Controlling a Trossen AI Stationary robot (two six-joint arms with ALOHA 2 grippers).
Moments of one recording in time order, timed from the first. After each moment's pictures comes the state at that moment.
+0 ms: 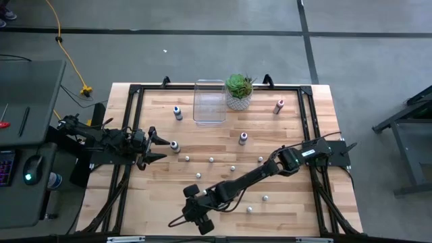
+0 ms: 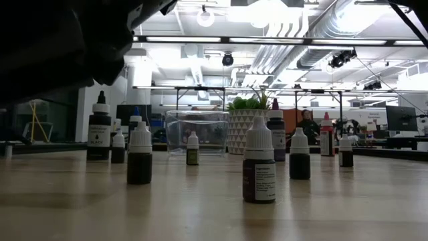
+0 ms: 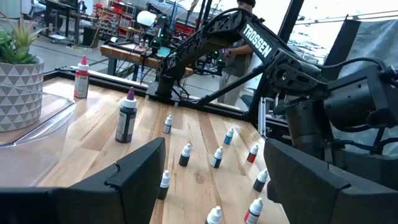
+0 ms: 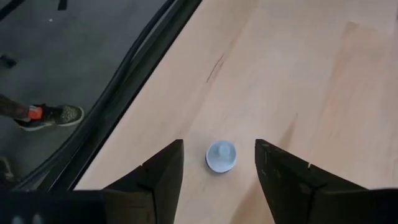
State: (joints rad) left arm -0.37 0.01 0.01 0.05 -0.27 -0.27; right arm 0.43 2.52 2.14 -0.39 -0.03 0.00
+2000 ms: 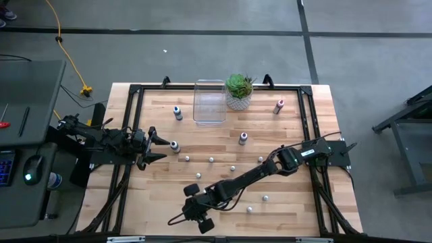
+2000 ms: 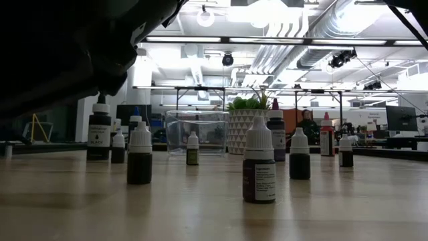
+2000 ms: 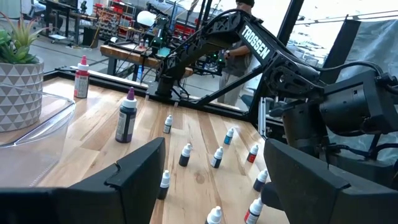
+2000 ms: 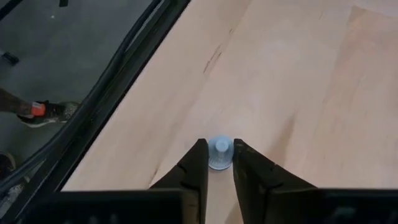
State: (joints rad) left arm -0.37 0.01 0.01 0.05 -0.27 -0.27; right arm 0.42 2.53 2.14 -0.41 -0.03 0.00
